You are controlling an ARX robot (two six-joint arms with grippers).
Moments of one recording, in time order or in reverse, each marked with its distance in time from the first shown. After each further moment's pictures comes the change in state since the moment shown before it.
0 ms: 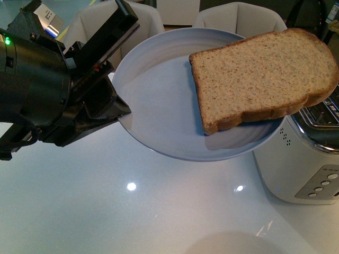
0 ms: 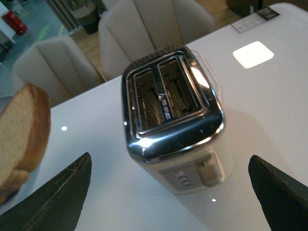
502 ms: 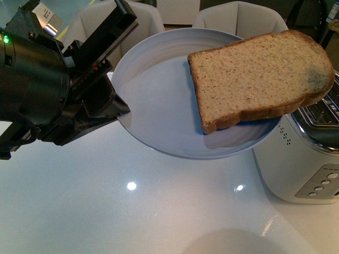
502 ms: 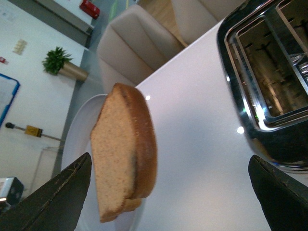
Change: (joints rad) left arm 0.000 0.000 0.000 0.000 0.000 -0.003; right arm 0.192 0.529 0.074 0.454 -0.151 0.377
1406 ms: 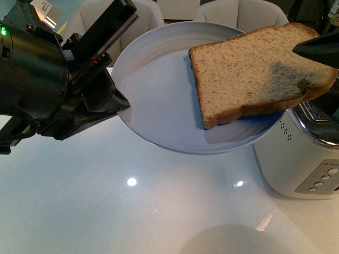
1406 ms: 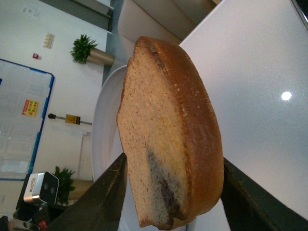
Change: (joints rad) left arm 0.000 0.000 0.000 0.000 0.000 0.000; right arm 0.117 0.221 0.040 0.188 0.014 0.163
